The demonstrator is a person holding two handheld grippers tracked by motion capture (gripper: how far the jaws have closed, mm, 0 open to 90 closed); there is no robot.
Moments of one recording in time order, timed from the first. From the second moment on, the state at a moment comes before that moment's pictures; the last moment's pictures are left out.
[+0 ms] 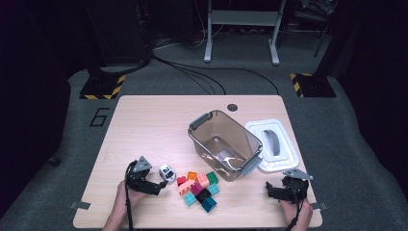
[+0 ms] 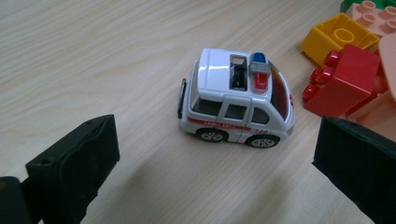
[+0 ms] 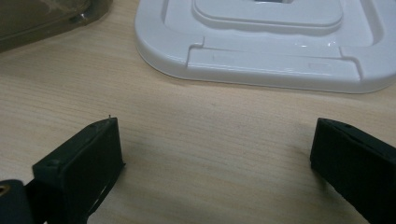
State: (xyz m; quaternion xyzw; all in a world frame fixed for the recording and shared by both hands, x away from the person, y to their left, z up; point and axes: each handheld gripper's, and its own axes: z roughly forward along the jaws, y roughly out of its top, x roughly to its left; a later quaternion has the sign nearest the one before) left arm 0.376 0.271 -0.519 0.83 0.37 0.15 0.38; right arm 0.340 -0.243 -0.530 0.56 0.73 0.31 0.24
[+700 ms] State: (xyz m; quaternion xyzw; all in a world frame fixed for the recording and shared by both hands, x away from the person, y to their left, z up) left arm 0.380 0.250 -0.526 0.85 0.34 0.15 0.38; right arm 0.341 -0.243 -0.530 0.57 0.72 0.31 0.24
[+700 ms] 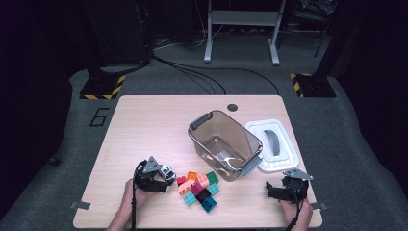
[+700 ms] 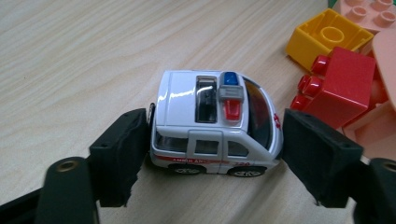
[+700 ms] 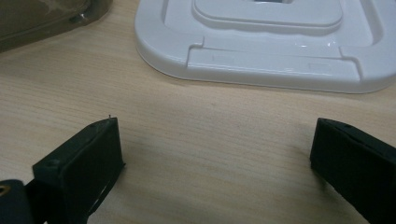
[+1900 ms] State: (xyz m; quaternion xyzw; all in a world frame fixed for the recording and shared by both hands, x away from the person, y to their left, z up) left arm 0.383 0.250 -0.529 0.85 0.34 0.14 0.39; right arm 0.340 -0.243 -0.530 0.56 0.73 0.31 0.24
